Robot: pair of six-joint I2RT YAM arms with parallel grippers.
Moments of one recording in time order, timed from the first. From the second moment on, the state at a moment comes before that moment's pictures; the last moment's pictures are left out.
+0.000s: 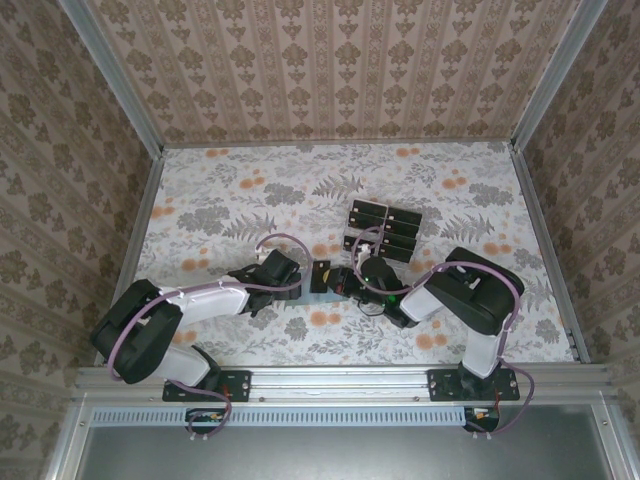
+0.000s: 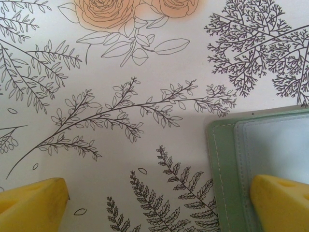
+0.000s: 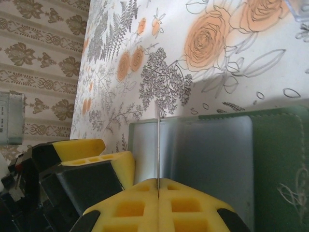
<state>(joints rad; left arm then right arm) -0.77 1.42 0.56 -0.24 -0.35 -0.62 0.77 1.83 0.48 0.94 -0.15 1.08</state>
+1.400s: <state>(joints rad) -0.77 1.42 0.56 -0.24 -0.35 -0.62 0.77 1.89 0.43 1.06 -0.25 1.16</state>
